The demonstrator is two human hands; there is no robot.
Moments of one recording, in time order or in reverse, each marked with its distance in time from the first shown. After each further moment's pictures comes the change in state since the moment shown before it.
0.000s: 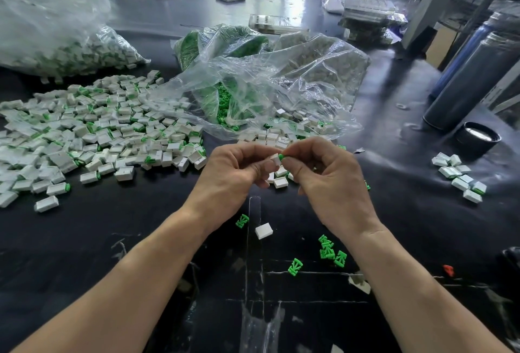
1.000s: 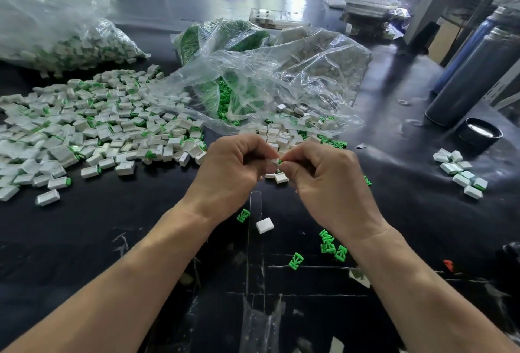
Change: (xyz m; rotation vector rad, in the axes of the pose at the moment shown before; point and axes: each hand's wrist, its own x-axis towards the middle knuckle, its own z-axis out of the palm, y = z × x) left_hand -0.001 0.004 -0.003 0.393 0.080 0.126; right_hand -0.007 -0.017 -0.002 -0.392 -0.037 -0.153
